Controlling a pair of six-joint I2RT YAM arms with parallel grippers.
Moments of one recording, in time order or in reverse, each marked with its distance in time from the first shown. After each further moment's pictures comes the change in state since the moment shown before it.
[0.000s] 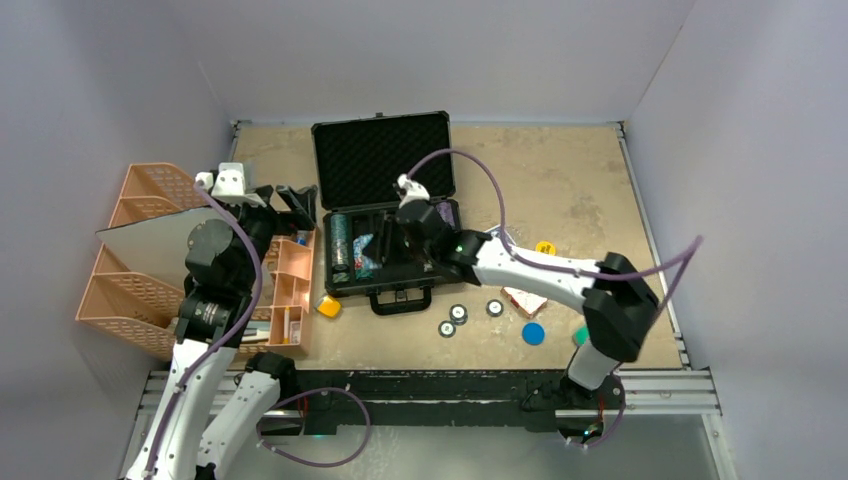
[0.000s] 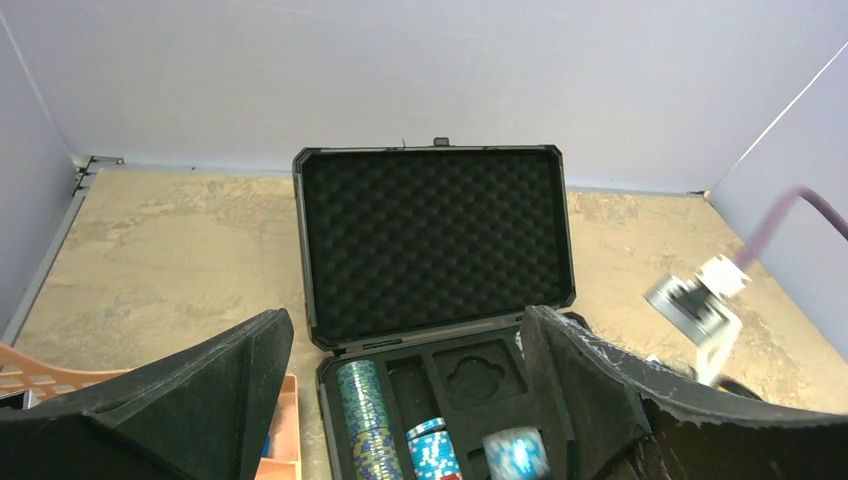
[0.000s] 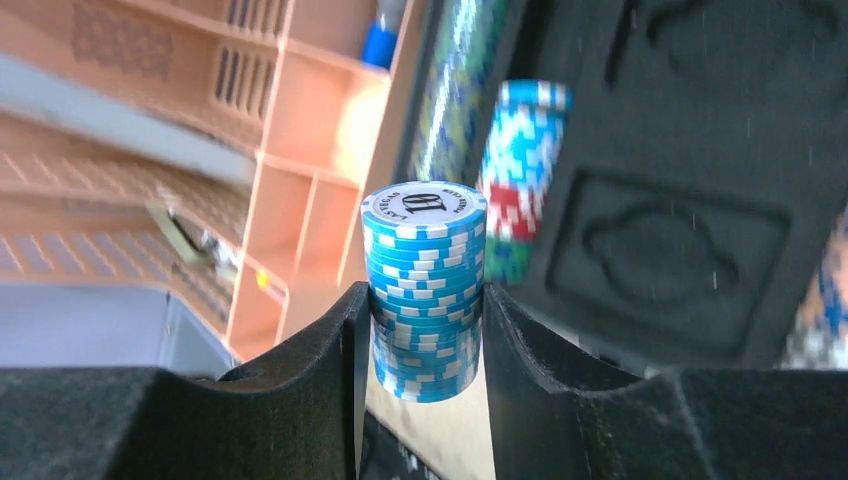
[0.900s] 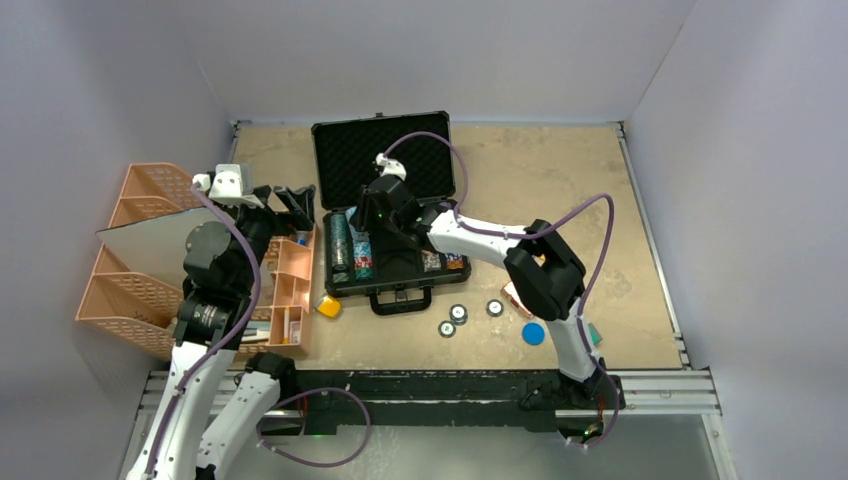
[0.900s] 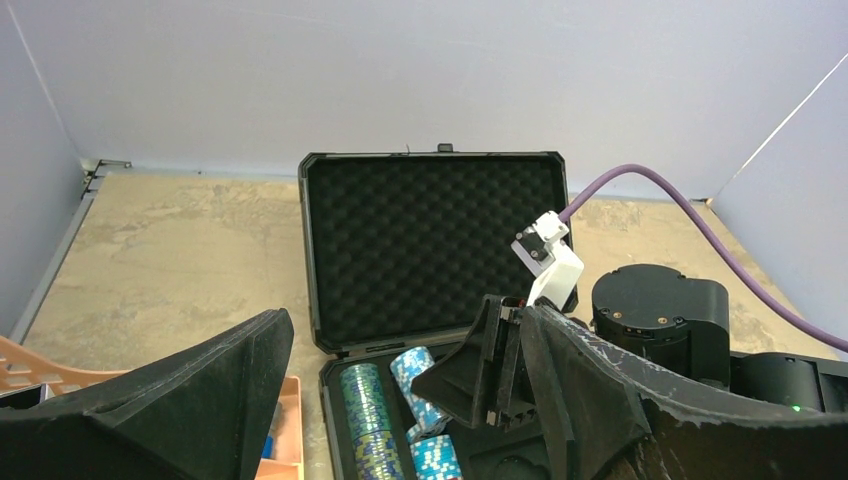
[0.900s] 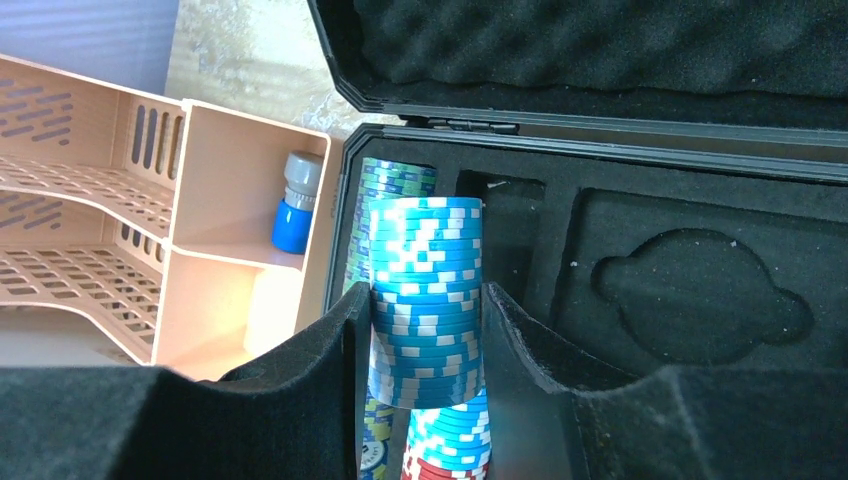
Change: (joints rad) left arm 0.000 -0.013 0.000 -0.001 -0.013 0.000; right arm -0.111 0.483 0.417 0.069 0.048 -0.089
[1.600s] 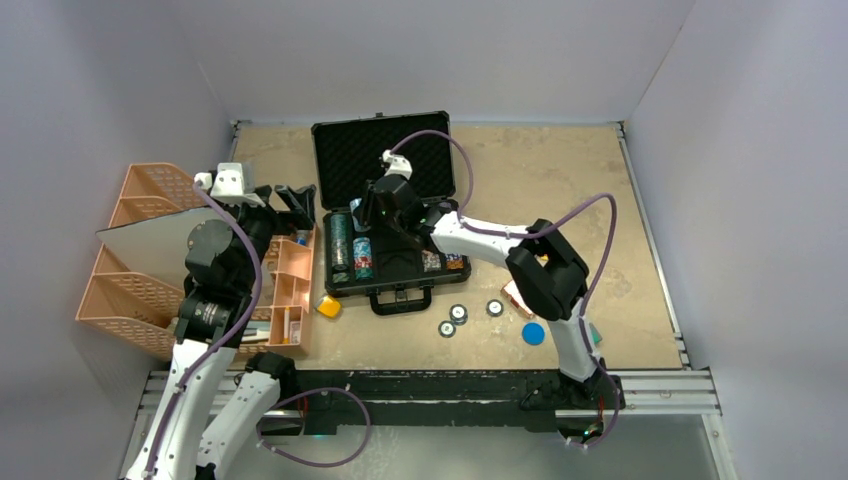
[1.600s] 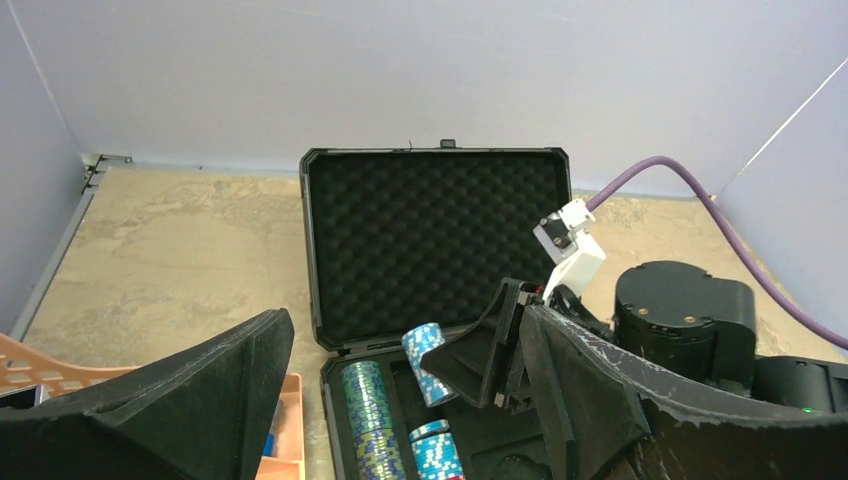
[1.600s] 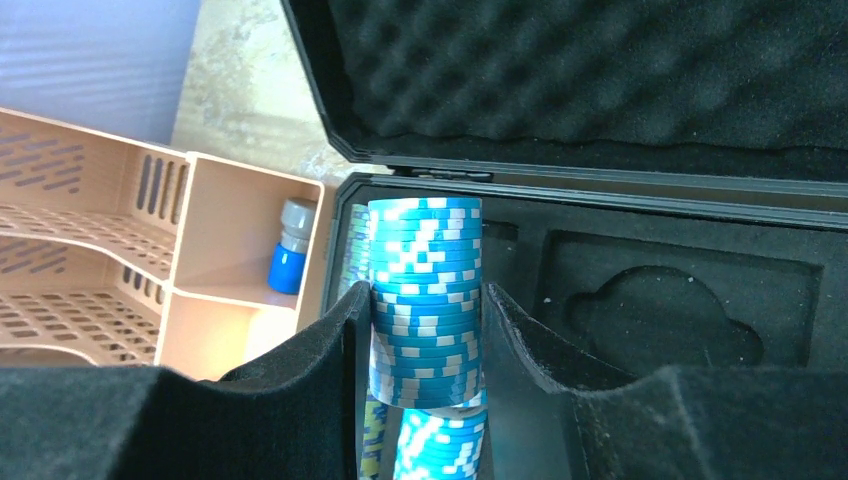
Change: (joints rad) left arm 0.000 0.010 0.000 0.000 -0.003 0.000; right arm -0.015 -0.029 -0.046 0.092 0.055 -0.009
